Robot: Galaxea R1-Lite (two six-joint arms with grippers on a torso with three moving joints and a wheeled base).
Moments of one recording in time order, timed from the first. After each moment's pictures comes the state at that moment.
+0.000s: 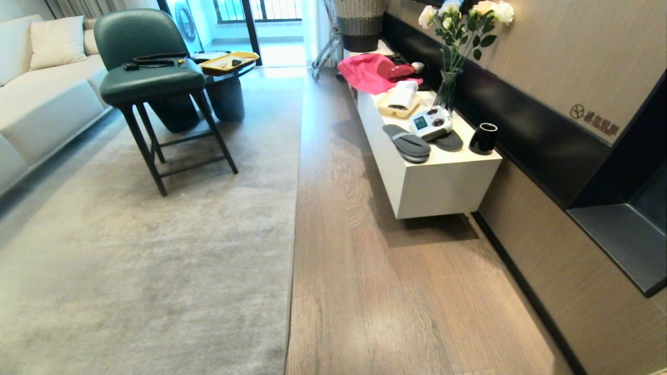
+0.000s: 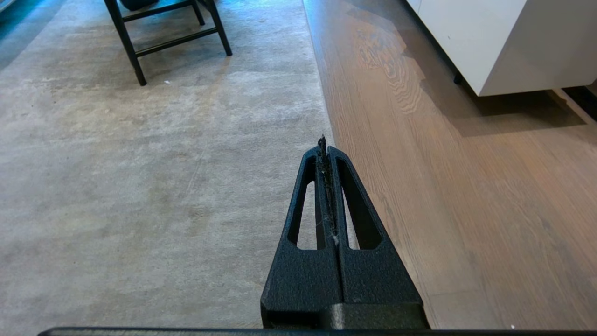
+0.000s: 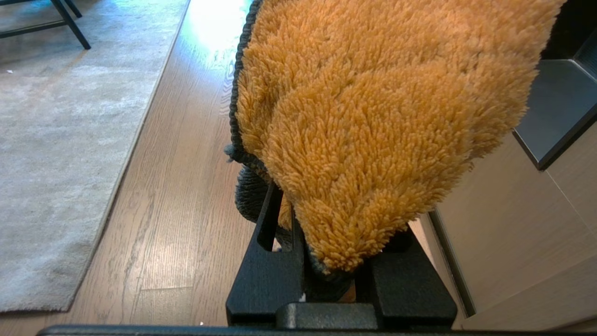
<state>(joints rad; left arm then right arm) -0.01 0.00 0.00 0.00 0.00 0.02 0.01 0.00 0.00 -0.01 0.01 -0.03</state>
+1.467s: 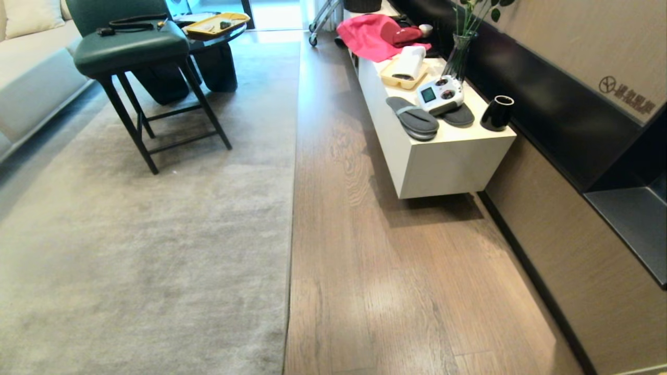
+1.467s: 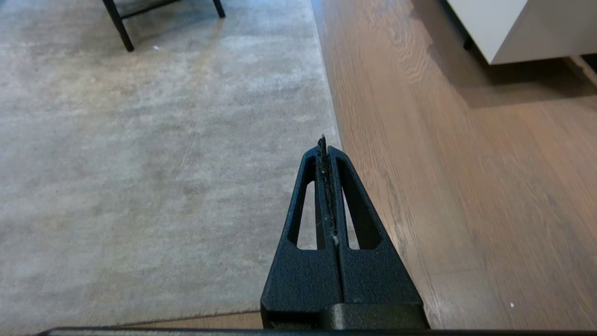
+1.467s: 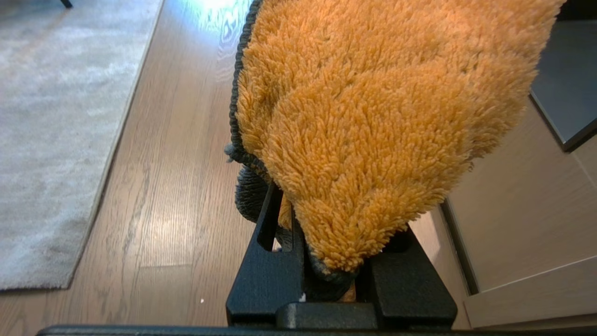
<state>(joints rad) -0.01 0.00 0.00 0.00 0.00 0.02 0.01 0.00 0.00 -0.01 0.01 -0.03</state>
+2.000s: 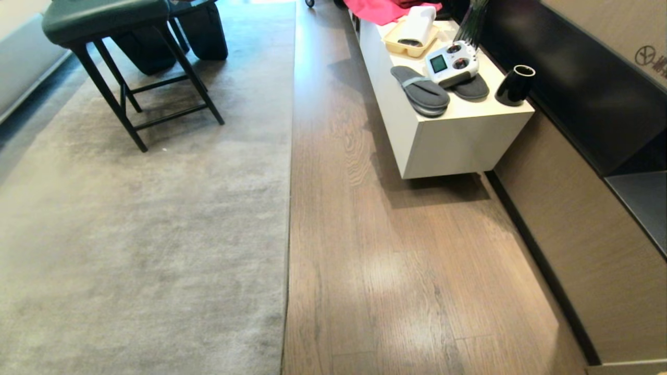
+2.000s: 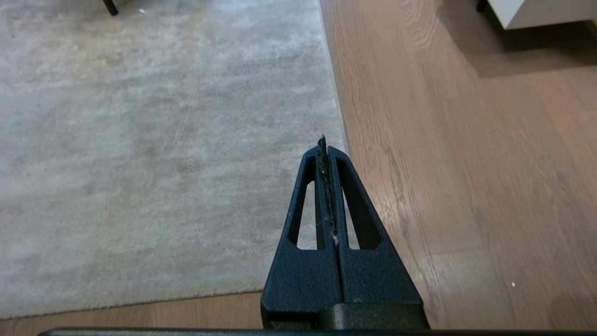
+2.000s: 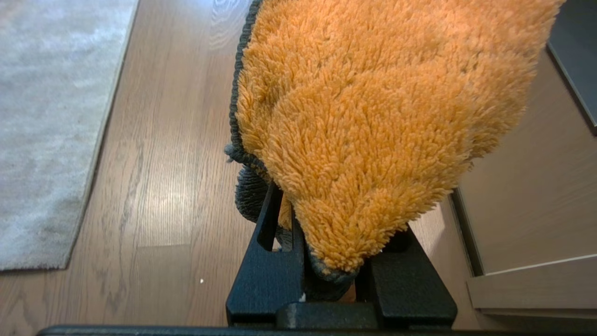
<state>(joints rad) -0.01 0.00 0.00 0.00 0.00 0.02 0.01 0.00 0.00 -0.01 0.01 -0.03</state>
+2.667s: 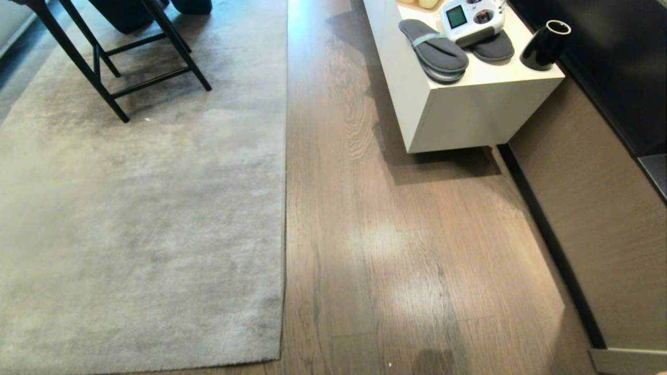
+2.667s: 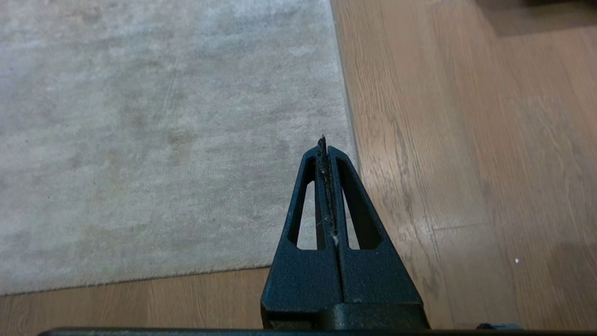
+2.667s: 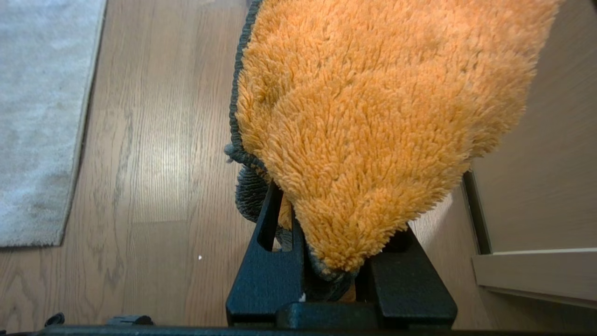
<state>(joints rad) -0.01 0.00 0.00 0.00 0.00 0.02 0.01 0.00 0.00 -0.01 0.01 -0.03</state>
